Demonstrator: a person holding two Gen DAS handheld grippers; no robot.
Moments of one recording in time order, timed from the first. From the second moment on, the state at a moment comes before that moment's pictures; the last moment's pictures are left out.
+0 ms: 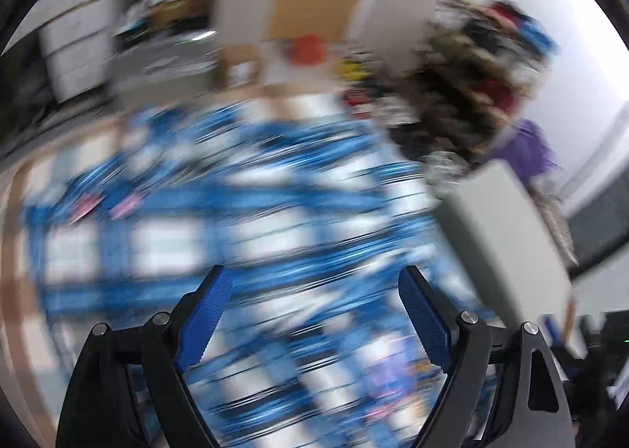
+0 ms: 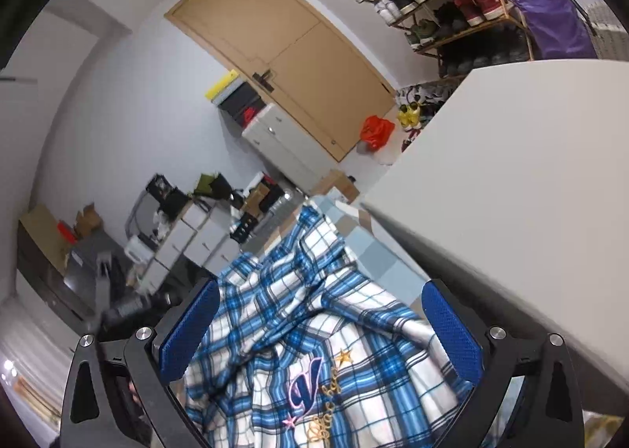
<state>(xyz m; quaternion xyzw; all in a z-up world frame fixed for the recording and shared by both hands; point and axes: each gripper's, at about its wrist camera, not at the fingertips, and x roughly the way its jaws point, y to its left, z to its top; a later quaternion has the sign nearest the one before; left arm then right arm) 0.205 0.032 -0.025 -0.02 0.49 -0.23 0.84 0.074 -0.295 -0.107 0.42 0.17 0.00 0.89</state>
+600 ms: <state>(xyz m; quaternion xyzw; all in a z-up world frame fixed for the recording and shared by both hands) 0.234 0.226 -0.071 -0.29 0.49 -0.10 0.82 0.384 -0.137 -0.090 0.08 0.47 0.10 0.87</state>
